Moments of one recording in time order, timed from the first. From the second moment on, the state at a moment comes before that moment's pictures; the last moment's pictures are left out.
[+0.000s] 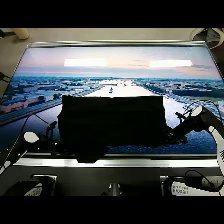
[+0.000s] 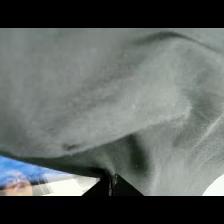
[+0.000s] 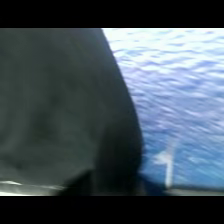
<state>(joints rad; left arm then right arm) -0.03 -1.01 0.36 0.95 -1.00 -1.51 -0.28 -1.45 0.83 -1.22 1.35 1.51</state>
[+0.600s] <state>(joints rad) -0.01 -1.05 0.92 1.10 -1.01 -1.54 -0.20 -1.39 1.15 -1.13 1.06 1.50</state>
